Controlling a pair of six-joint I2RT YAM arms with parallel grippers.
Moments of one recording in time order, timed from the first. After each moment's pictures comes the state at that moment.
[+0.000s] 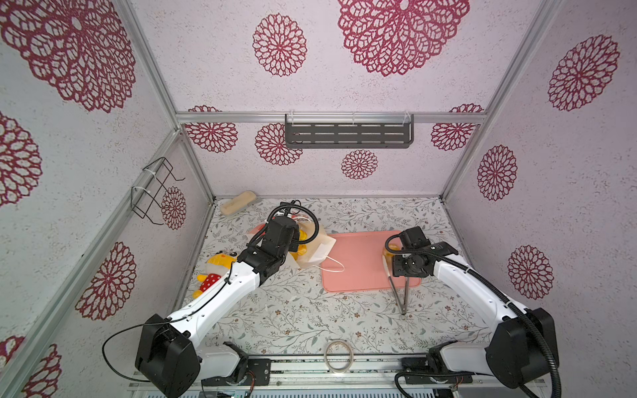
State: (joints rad) left arm -0.55 1.31 1.05 -0.31 -0.45 -0.16; right arm 0.35 1.32 1.01 -0.88 0.15 0.34
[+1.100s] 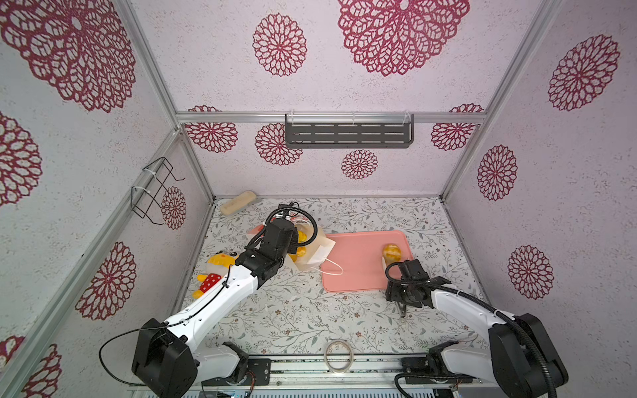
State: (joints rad) left arm -0.55 1.29 1.03 -0.30 -0.45 -0.17; right arm 0.36 1.24 0.54 -0.47 0.04 0.52
